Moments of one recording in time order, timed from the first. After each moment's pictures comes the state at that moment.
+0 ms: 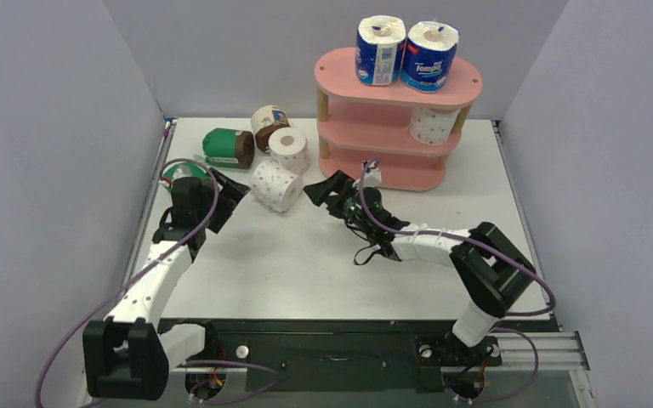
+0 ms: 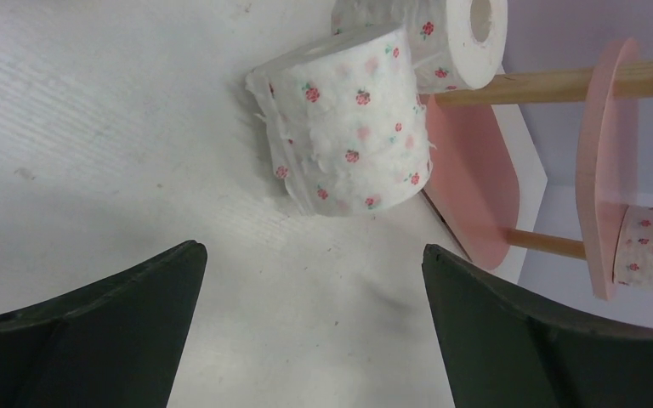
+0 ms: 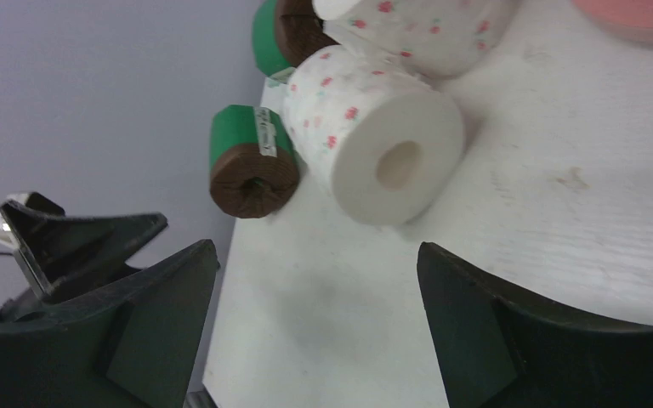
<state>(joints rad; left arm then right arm) -0.07 1.17 0.74 -0.14 0.09 -0.97 0.73 1.60 0.75 0.62 0.12 0.98</state>
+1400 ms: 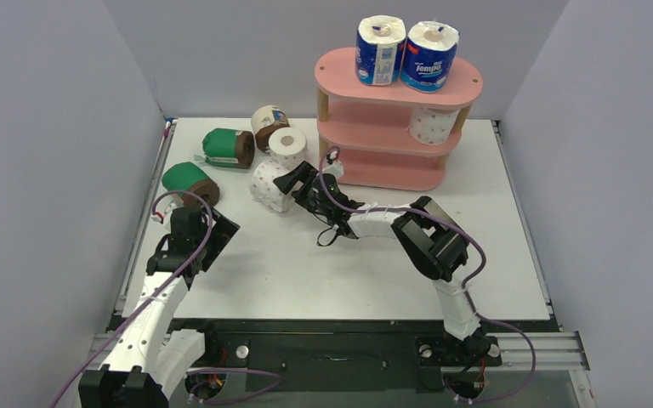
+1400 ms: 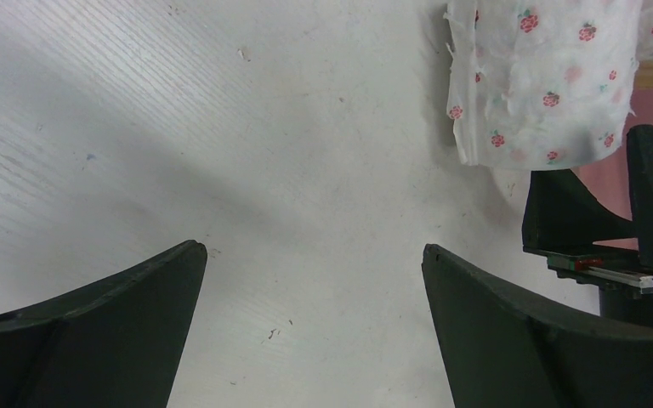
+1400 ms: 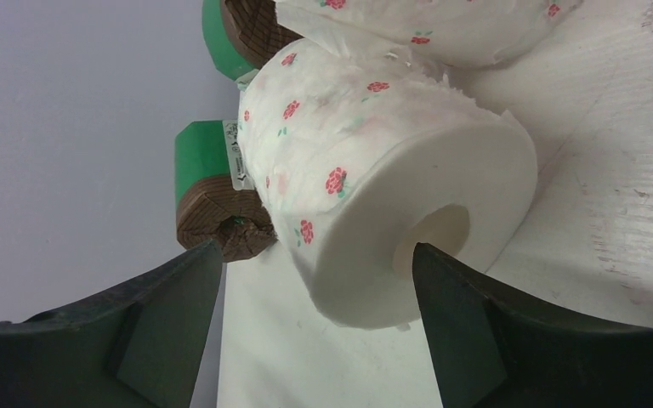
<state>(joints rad) -0.07 0.86 0.58 -0.51 -0.08 -0.96 0.79 2.09 1.26 0.56 0.12 1.12</state>
